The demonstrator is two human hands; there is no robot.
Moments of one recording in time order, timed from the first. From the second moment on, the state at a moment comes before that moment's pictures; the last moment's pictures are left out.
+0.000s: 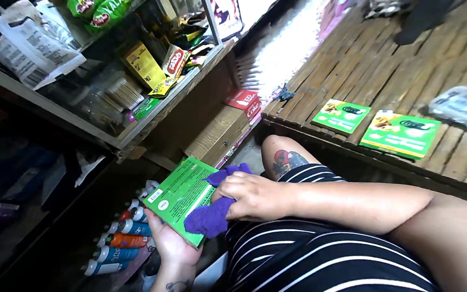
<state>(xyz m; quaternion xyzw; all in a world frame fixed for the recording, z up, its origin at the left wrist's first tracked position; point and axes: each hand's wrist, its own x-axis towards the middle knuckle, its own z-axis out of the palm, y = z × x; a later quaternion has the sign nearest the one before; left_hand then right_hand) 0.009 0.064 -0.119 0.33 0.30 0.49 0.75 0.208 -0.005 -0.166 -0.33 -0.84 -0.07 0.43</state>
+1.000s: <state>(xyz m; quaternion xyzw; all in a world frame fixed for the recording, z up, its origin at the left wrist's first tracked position) 0.007 0.060 -0.117 0.33 0.28 0.47 0.77 0.290 0.016 -0.191 -0.46 -0.76 -0.10 0.45</state>
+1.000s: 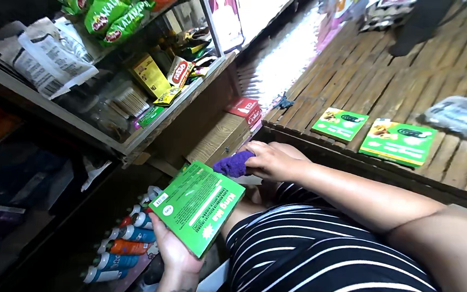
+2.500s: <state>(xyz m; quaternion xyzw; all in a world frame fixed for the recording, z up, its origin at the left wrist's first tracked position) 0.002 0.032 -0.127 0.62 0.25 0.28 0.69 0.248 -0.005 -0.158 -0.45 -0.75 -0.02 0.49</state>
